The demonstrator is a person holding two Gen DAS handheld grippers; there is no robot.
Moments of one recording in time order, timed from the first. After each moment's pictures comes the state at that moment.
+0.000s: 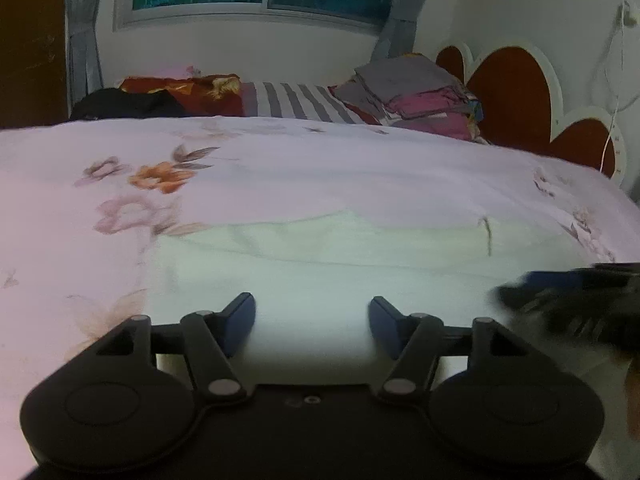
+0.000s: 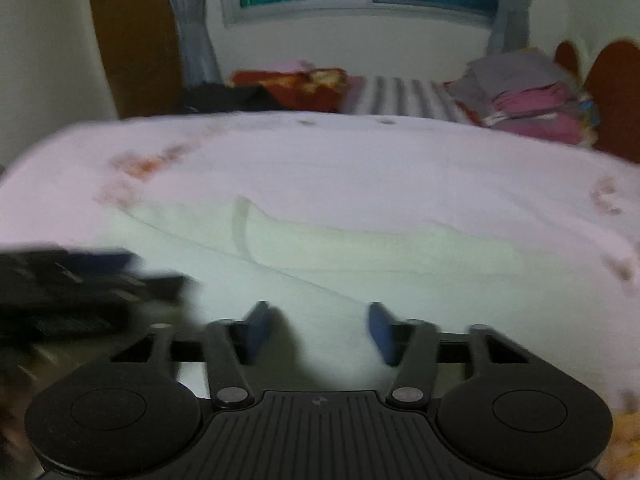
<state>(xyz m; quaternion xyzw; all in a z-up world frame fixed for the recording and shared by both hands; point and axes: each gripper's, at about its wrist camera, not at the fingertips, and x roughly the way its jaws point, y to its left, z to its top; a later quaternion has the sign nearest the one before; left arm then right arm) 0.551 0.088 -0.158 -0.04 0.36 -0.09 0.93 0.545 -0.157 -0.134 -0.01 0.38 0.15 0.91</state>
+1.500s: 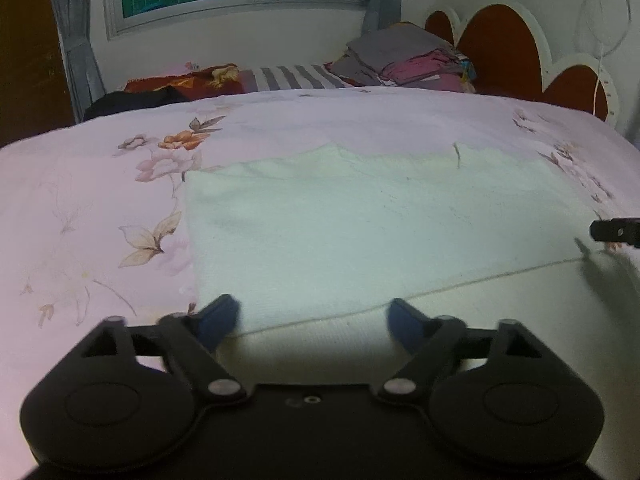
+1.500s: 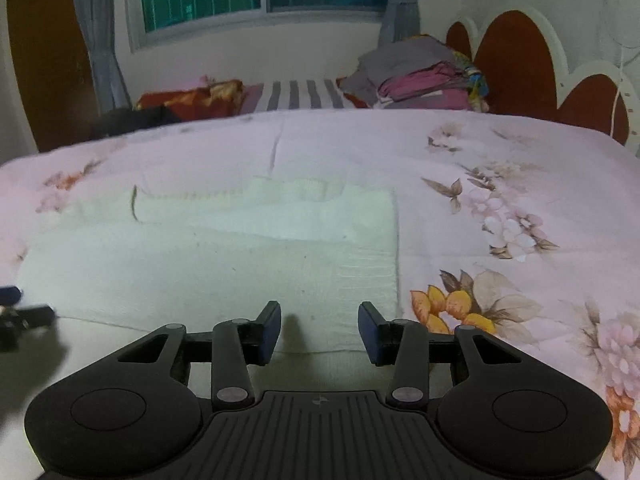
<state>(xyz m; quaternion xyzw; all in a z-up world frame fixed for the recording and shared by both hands) 0.471 0.068 -0.148 0.03 0.38 -0.08 0.92 0.466 -0.244 -0.114 0.04 0.38 0.03 0.92</state>
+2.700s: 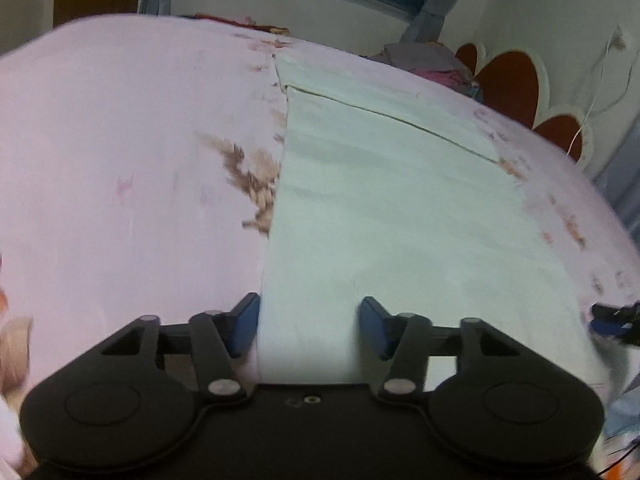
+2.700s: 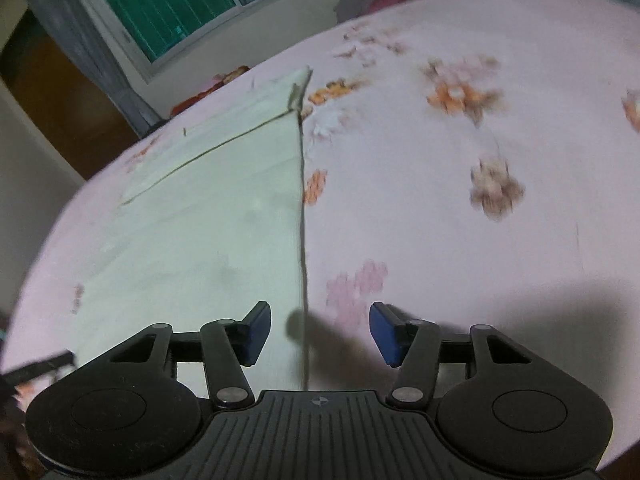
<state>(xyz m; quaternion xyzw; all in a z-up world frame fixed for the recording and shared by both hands) 0.173 0.119 -0.143 -0.14 0.41 -0.05 0.90 0.175 -0.373 -0.119 0.24 0.43 0.10 0.86</state>
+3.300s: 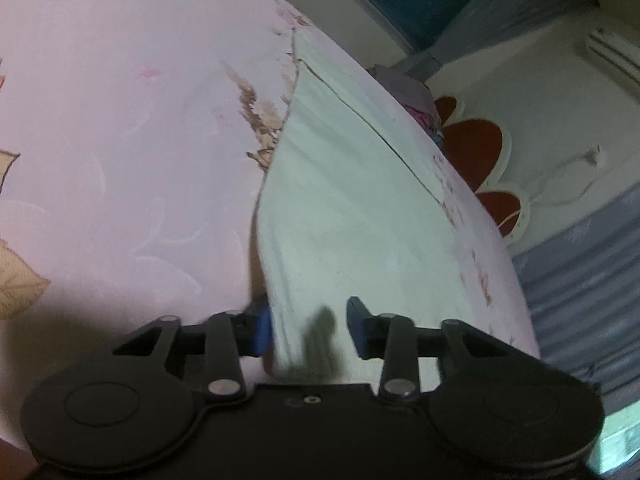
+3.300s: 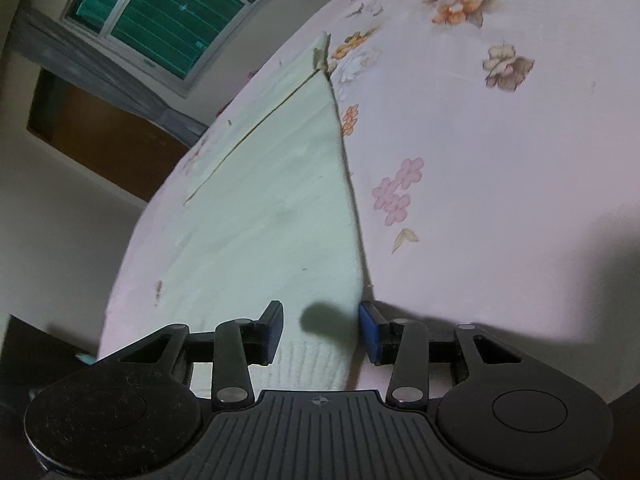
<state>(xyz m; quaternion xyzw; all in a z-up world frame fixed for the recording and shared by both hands) 0.148 0.153 -0.176 -0.35 0.40 -0.11 0.84 0.145 -0.377 -0.137 0.37 0.43 0.17 0.80</state>
